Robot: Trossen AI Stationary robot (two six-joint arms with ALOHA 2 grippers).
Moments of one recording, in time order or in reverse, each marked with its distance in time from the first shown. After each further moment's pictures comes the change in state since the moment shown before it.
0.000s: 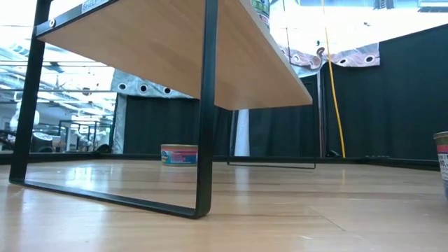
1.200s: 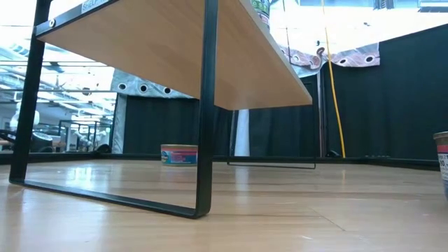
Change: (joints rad) left arm -0.326 0.059 -0.096 0.147 -0.280 -0.309; right arm 0.377 0.619 -0.086 -0.193 -0.254 0.598
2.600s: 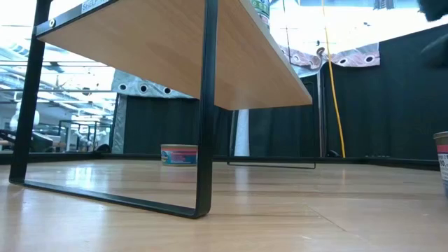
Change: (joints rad) left arm -0.008 0.000 0.000 -0.007 0.001 0.027; right arm -0.207 -0.085 -0.117 0.124 -0.111 -0.025
